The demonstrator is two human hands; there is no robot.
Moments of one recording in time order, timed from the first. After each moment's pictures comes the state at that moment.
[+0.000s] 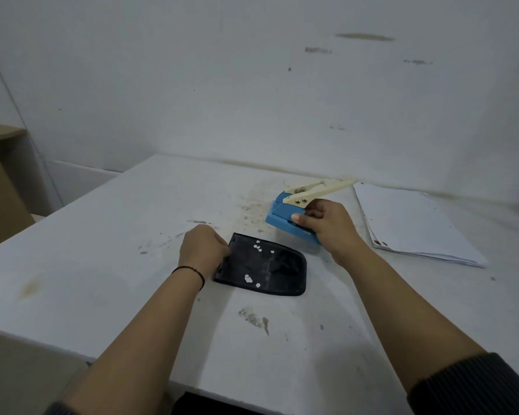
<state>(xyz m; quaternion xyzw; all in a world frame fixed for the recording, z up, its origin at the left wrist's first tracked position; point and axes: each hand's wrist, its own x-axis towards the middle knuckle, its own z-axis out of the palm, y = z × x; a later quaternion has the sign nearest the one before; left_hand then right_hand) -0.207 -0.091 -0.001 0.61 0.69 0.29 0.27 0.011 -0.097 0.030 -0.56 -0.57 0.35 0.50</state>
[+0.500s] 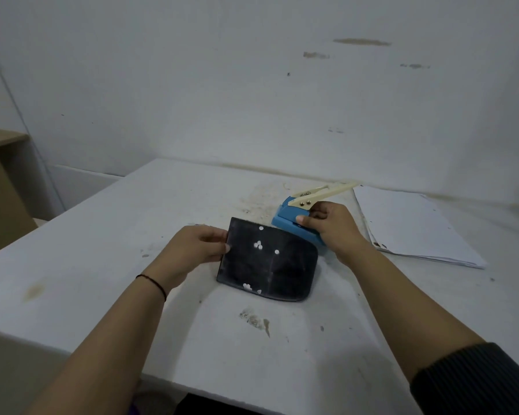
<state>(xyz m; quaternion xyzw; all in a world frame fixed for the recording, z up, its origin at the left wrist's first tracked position) -0.237 -0.102 0.011 0.59 0.50 0.39 0.50 0.019 -0.094 0.033 -0.59 -0.56 0.33 0.48</state>
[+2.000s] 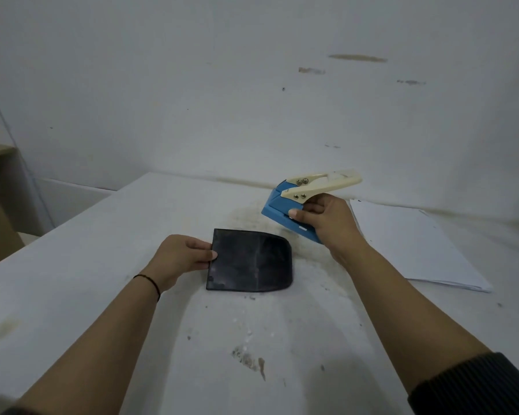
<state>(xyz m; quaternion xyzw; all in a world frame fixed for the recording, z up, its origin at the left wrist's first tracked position) -0.246 -0.038 -0.003 0.53 0.55 0.41 0.50 0.019 -0.060 0.060 -0.51 -0.57 0.35 0.54</state>
